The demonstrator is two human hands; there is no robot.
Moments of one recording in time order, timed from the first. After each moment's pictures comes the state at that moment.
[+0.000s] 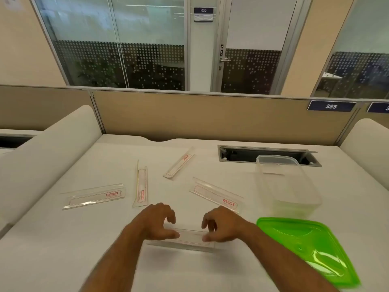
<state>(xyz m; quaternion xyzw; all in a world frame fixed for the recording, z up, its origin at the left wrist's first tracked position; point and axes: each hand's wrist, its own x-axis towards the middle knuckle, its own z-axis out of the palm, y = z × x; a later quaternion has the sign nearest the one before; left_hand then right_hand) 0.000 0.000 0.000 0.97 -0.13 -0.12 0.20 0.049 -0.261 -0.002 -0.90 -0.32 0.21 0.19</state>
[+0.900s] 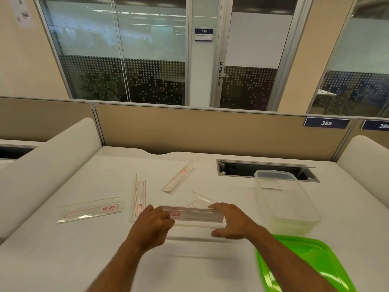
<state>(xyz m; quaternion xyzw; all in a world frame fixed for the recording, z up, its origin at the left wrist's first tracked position) 0.016 0.002 -0.014 0.94 -0.26 0.23 0.01 0.090 -0.289 0.001 -0.93 -0.28 0.11 0.21</state>
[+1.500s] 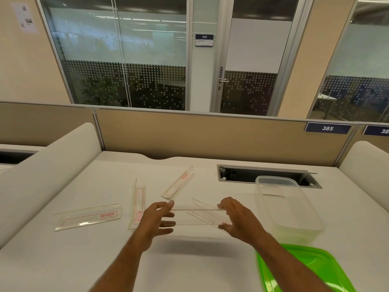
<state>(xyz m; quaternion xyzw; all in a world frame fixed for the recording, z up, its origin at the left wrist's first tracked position) 0.036 -0.016 0.019 0.66 0.20 -0.05 0.73 0.098 -0.298 0.004 -0.93 -0.32 -0.11 0.16</state>
